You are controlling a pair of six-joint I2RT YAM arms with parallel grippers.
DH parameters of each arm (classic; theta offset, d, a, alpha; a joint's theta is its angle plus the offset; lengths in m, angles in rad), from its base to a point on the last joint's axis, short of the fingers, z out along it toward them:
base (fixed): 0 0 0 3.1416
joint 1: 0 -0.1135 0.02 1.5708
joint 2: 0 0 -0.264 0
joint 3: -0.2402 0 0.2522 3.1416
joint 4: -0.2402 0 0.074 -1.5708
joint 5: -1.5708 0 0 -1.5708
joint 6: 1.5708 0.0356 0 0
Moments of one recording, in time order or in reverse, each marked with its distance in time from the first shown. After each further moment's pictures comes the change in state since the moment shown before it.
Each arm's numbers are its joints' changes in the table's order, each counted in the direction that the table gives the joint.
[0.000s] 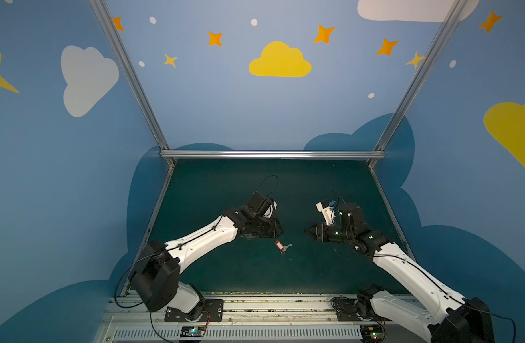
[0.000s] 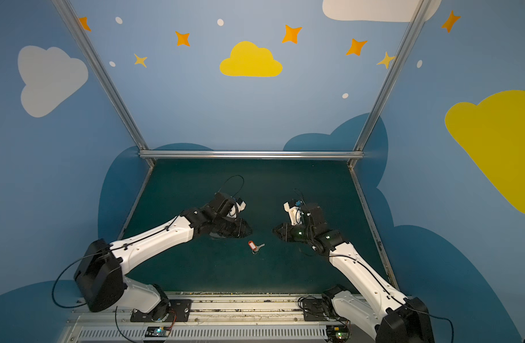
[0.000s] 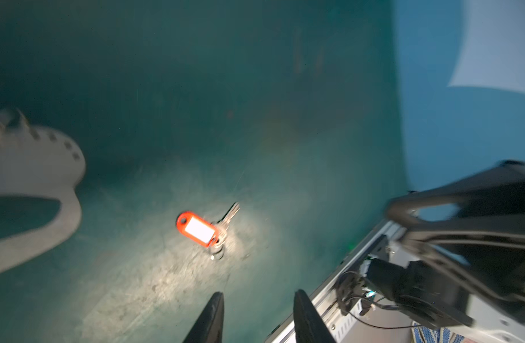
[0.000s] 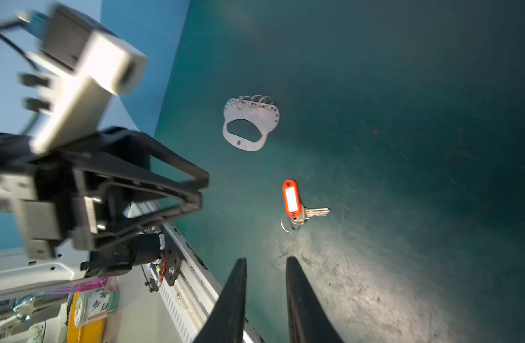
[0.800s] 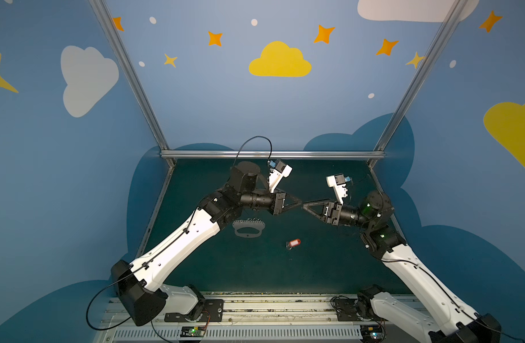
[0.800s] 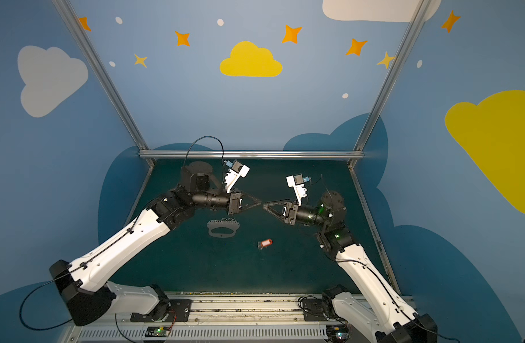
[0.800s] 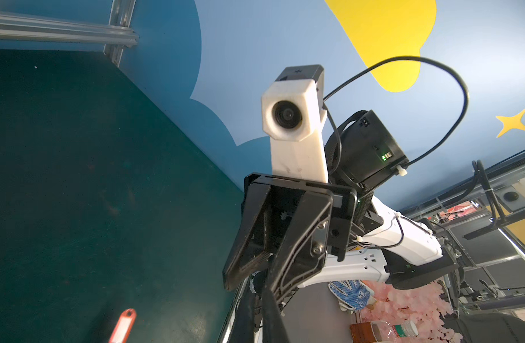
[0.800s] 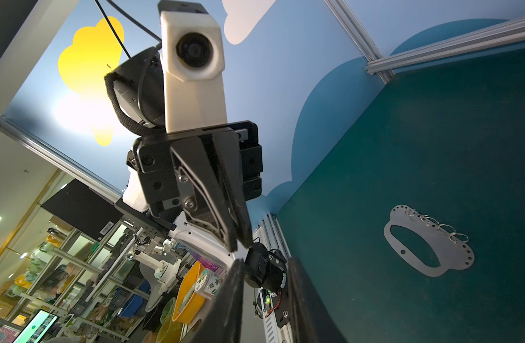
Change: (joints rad) left arm -0.041 -0.187 -0.340 0.135 -0.350 0.166; right arm 0.051 -0.059 -0.131 0.592 0.458 0.320
